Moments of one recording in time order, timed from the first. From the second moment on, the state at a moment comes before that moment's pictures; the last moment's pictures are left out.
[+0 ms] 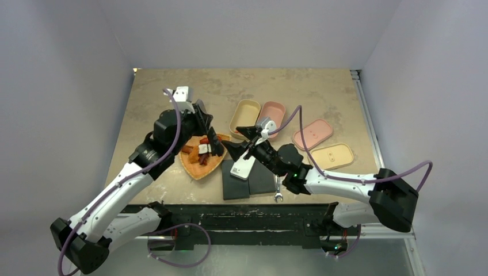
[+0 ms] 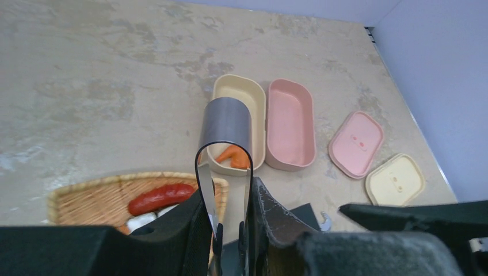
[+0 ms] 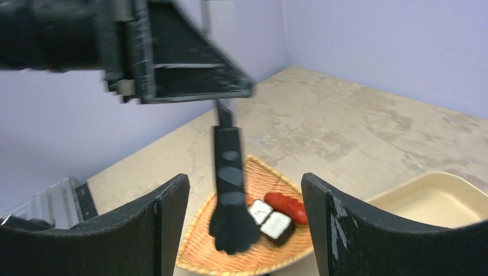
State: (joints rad) left arm -0.59 0.97 0.96 -0.26 -0.21 -0.45; right arm 1.04 1.31 0.64 0.88 0.16 0.16
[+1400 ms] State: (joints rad) left arm -0.59 0.65 0.60 -0.10 -0.29 -0.15; right arm 0.49 0.80 0.43 0.64 0.22 0.28
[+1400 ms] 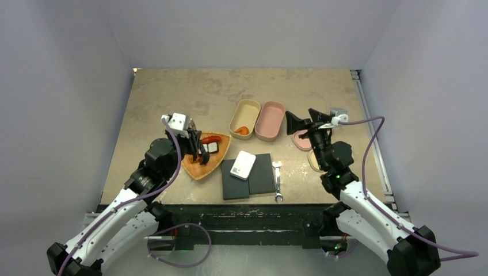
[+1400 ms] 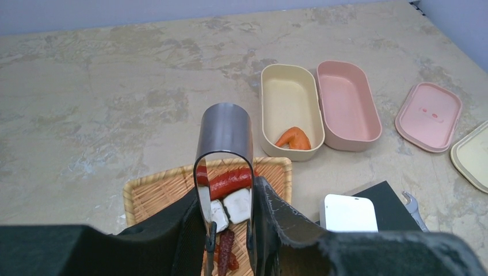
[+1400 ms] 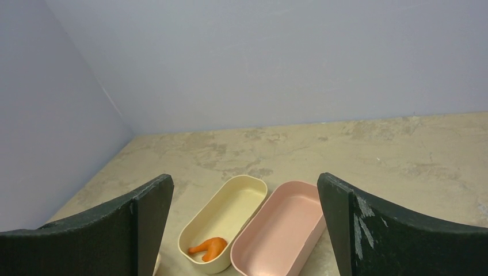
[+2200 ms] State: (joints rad) left arm -0.59 0.75 0.51 0.09 -0.32 -0.15; right arm 0.49 0.80 0.40 0.66 0.22 0.27
